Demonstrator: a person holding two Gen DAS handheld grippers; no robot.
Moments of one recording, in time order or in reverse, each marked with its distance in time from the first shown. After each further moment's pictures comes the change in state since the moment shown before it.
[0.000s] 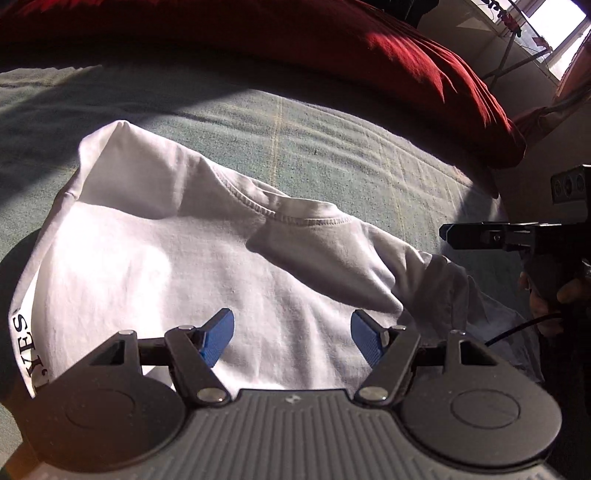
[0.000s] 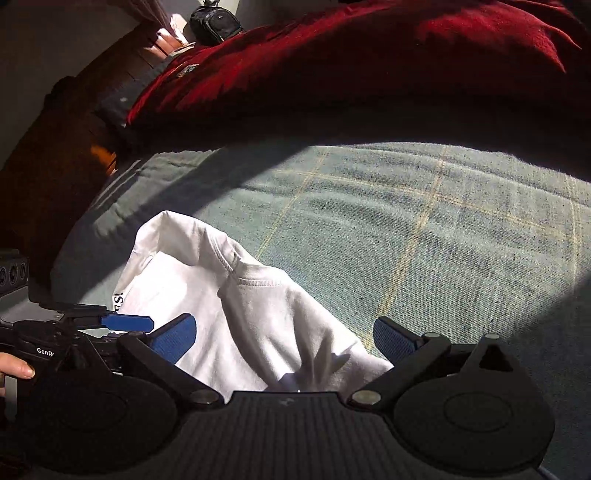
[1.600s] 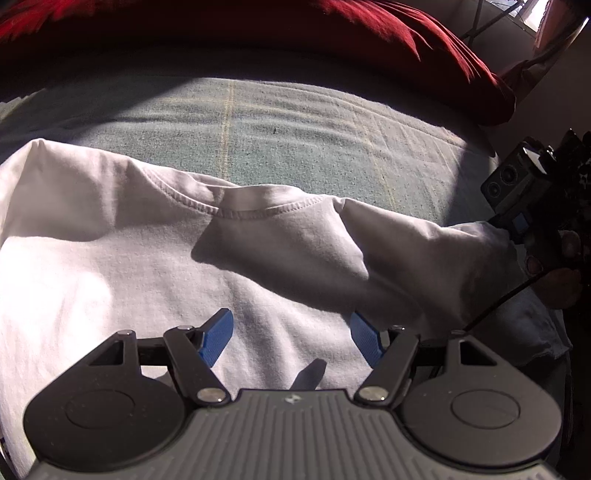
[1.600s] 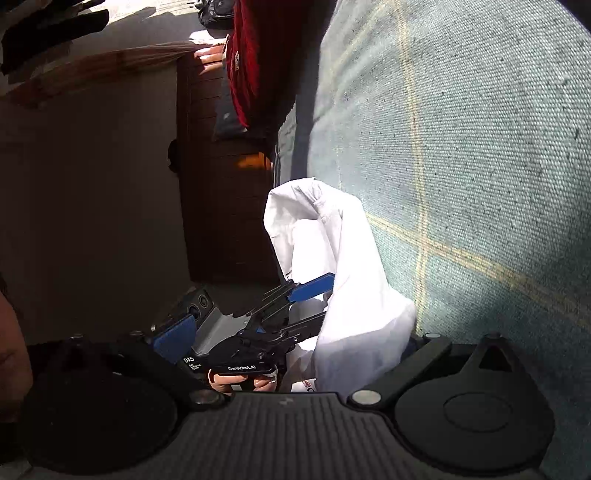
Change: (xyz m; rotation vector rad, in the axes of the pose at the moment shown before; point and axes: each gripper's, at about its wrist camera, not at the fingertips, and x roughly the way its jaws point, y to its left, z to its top) left arm 0.041 -0.031 0.004 0.153 0.020 0.019; right arm 0.057 -0.108 -0.032 0.548 0.202 0.880
